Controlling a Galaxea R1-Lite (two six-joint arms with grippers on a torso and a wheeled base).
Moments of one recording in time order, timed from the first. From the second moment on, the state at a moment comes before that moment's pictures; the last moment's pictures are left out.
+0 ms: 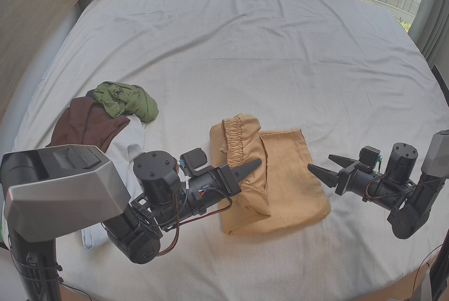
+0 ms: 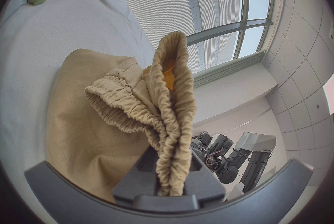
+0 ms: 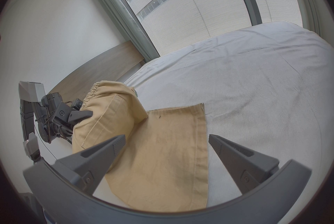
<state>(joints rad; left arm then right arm) -0.65 2.24 -0.75 -1.55 -0.35 -0.84 0.21 2.05 -0.37 -1.54 0.44 0.20</state>
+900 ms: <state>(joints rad) -0.71 2.34 -0.91 -1.47 -0.35 -0.86 0.18 2.05 -0.40 -1.54 0.44 0.20</state>
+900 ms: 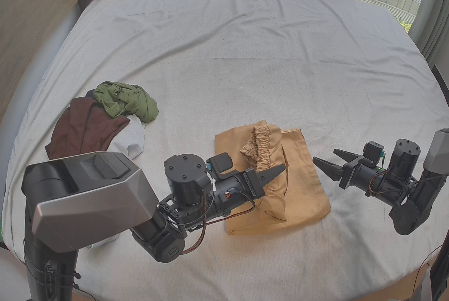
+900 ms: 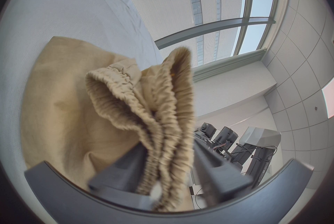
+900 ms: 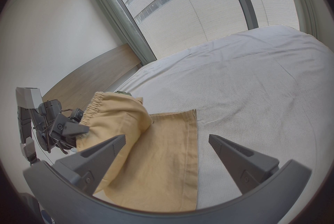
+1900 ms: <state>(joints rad) -0.77 2.35 -0.99 -1.43 -0.28 -0.82 0.16 2.05 -0.40 -1.54 0.44 0.20</state>
